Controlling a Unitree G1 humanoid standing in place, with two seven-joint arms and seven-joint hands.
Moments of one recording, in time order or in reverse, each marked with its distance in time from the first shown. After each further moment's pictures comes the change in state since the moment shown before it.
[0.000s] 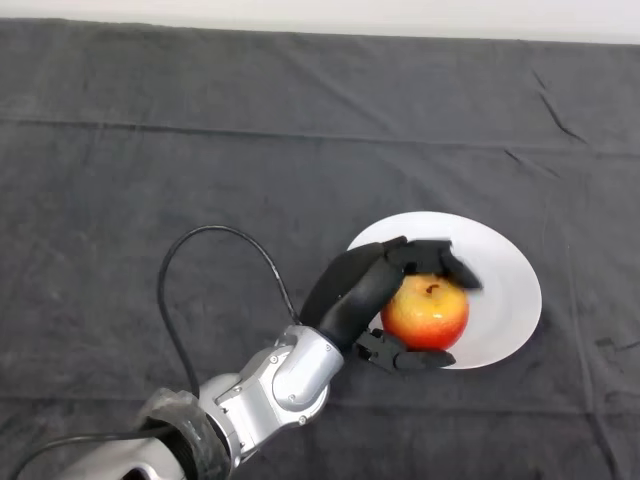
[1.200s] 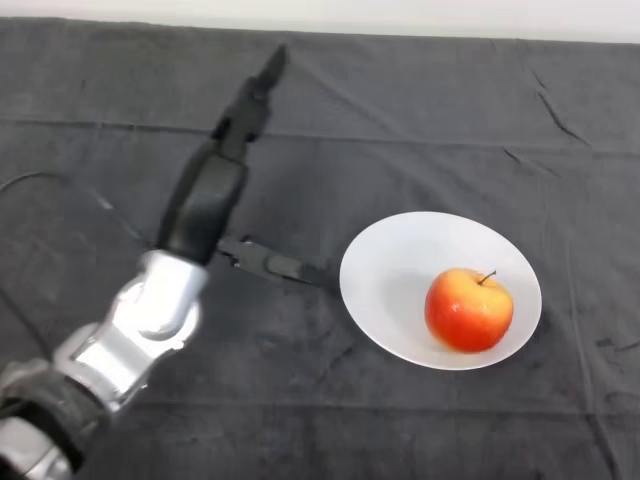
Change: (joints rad) left arm 0.234 0.401 0.509 -0.281 -0.076 -0.103 0.037; right arm 0.003 0.000 0.000 -0.001 0.000 0.000 0.000
